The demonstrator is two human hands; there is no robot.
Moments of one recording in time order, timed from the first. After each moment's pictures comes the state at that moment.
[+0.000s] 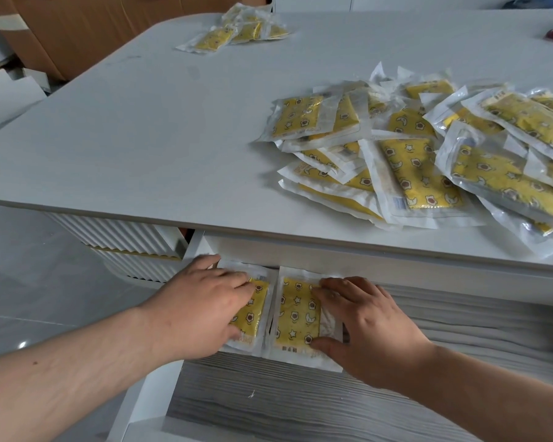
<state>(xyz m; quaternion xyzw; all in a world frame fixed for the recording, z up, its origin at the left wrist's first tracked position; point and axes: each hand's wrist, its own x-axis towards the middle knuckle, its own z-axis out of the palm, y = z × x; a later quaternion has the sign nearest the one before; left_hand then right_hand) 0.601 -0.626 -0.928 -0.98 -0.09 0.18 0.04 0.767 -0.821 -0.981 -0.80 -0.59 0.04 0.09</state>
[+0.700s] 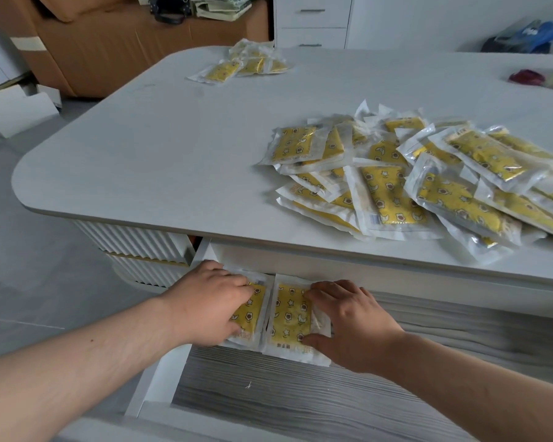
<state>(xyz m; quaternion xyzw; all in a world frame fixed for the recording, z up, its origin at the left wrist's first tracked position) 0.605 -0.621 -0.929 -0.98 -0.09 0.18 0.05 0.769 -0.815 -0.958 -0.80 -0.58 0.15 0.06</state>
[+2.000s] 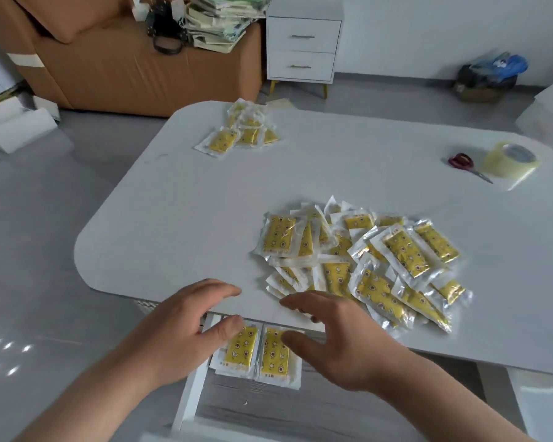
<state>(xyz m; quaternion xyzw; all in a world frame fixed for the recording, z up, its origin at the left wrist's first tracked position) 0.583 -0.634 -0.697 -0.89 -0.26 -0.03 -0.37 0.767 -0.811 -0.688 -0.77 -0.54 0.26 0.23</state>
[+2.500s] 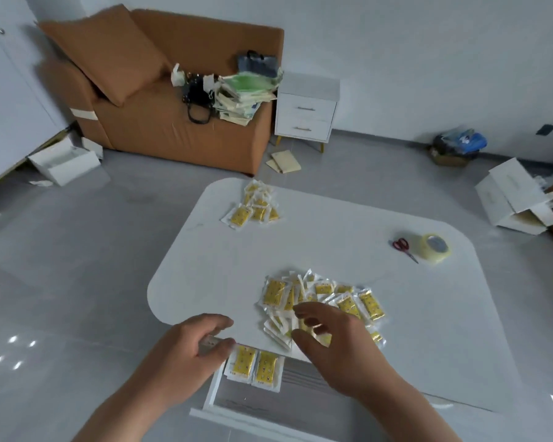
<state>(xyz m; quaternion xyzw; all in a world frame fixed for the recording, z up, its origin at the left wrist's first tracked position) 0.541 -0.676 -0.391 -0.81 -0.36 -0.06 -0.46 0.743 -0.836 -0.364 -0.80 -0.43 0.26 0.32</state>
